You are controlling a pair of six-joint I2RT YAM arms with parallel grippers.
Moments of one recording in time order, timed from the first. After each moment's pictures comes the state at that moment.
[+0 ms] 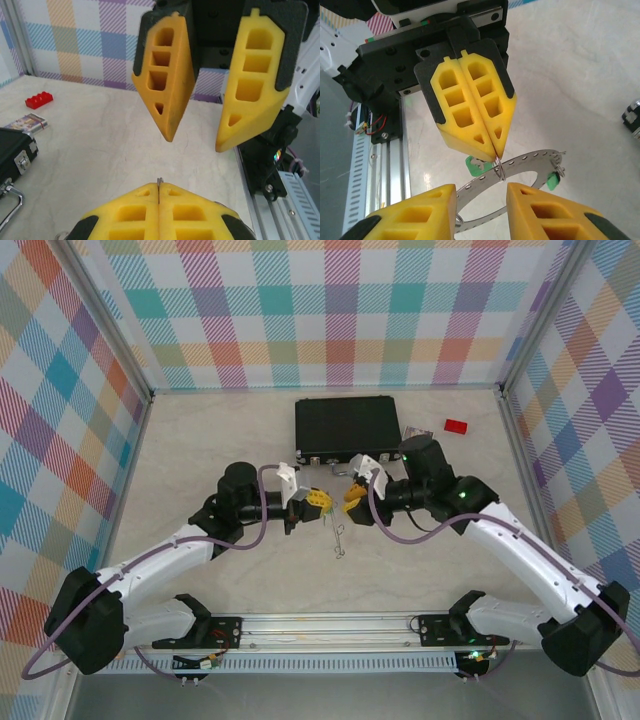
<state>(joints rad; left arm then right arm) -0.63 1.15 0.67 0.27 0.78 0.09 0.66 1.13 1.09 -0.65 -0.63 -0.30</state>
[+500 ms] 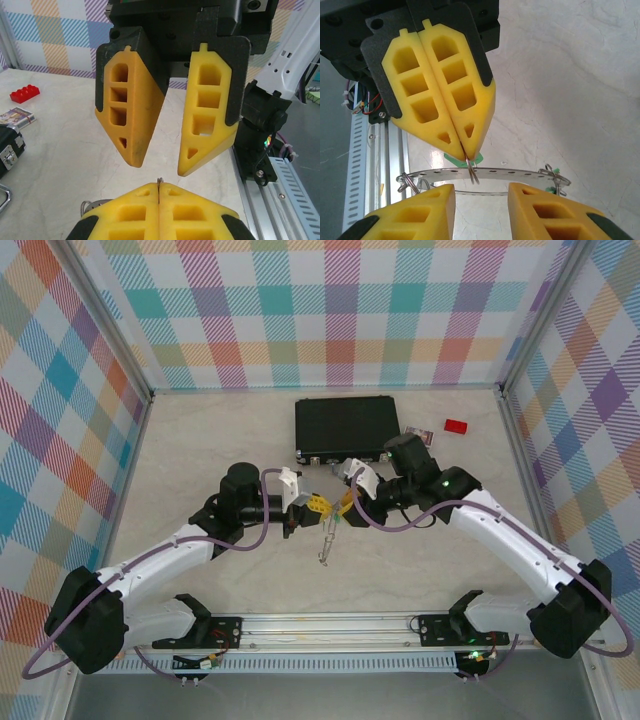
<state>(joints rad) -0.63 1.15 0.67 0.22 0.82 0.14 0.66 1.23 1.11 -0.71 -0.63 -0.35</state>
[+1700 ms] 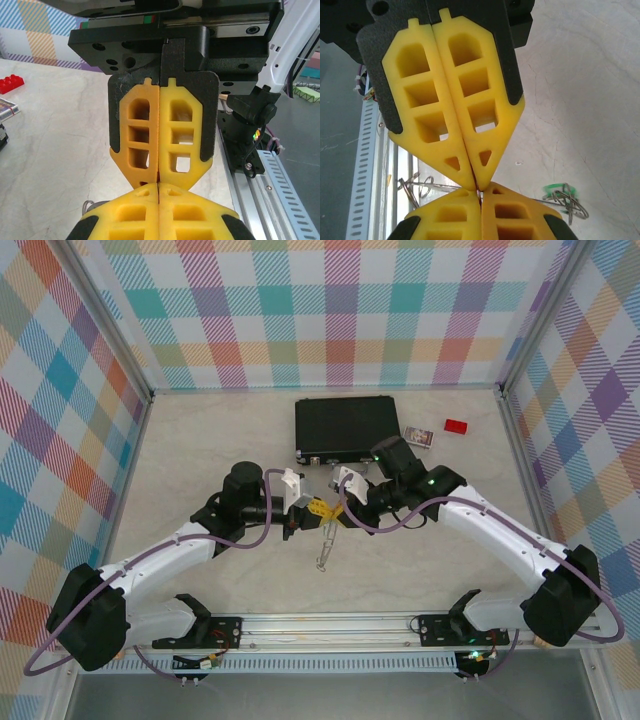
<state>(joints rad) -0.63 1.17 0.68 0.18 0.86 0.15 0.71 1.29 1.11 -0.70 -0.66 -0.40</state>
